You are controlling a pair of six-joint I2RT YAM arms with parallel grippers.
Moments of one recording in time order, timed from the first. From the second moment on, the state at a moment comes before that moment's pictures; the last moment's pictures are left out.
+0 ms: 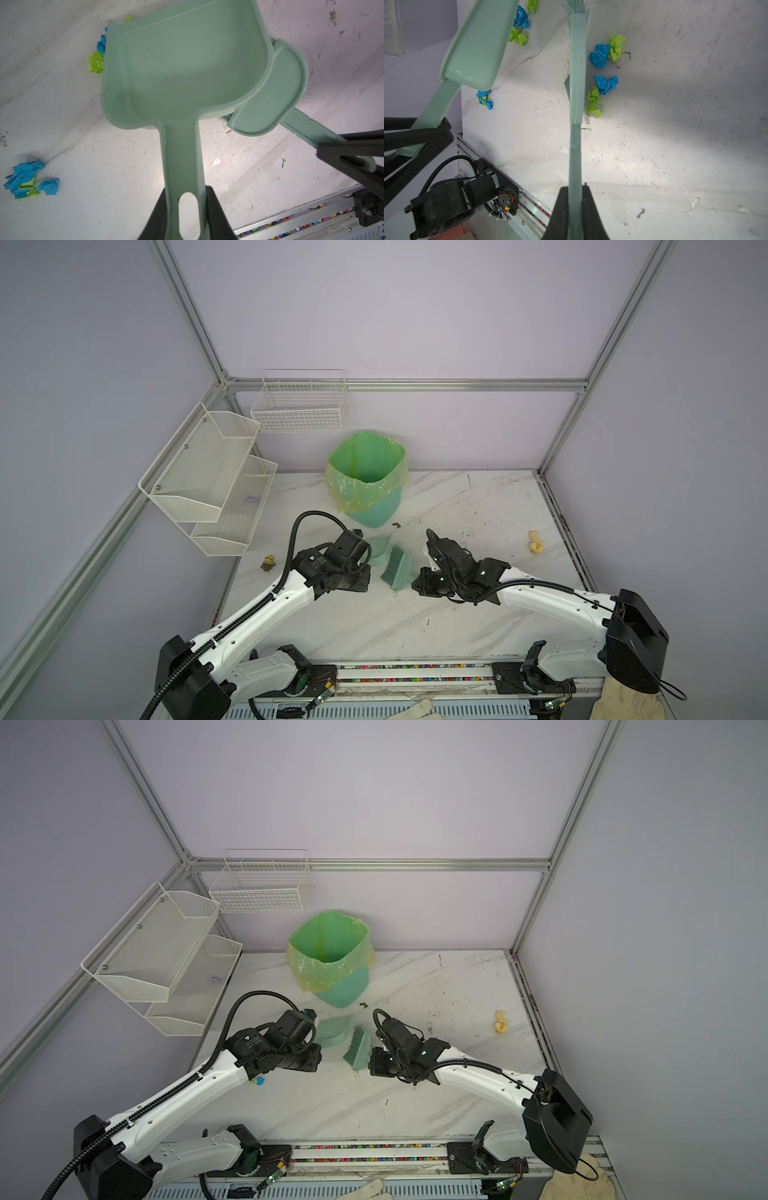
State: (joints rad) left arm -0.68 1.15 0.99 -0.95 -0.08 -0.50; right arm 0.90 1.31 0.87 -0.44 -0.18 0.91
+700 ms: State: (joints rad) left arm -0.73 1.20 0.99 -0.95 -0.11 -0.46; right arm 0.73 1.29 1.15 -0.69 0.00 0.74
